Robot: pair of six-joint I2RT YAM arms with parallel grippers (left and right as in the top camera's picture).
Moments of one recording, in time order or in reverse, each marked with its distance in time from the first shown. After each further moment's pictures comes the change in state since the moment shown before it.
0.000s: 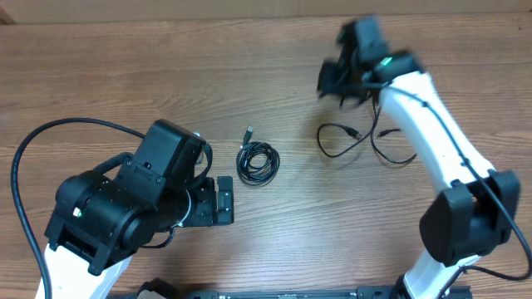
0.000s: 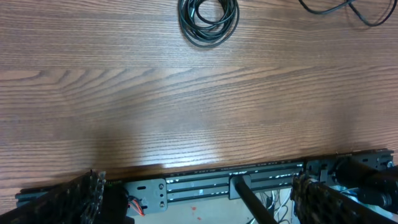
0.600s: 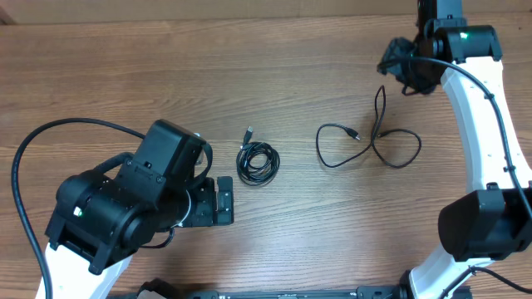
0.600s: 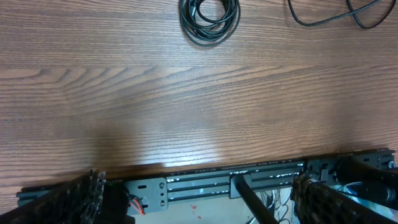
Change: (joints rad) left arm 0.000 0.003 0.000 -0.004 0.000 0.000; right arm -0.235 -0.011 0.101 -0.318 0.148 0.007
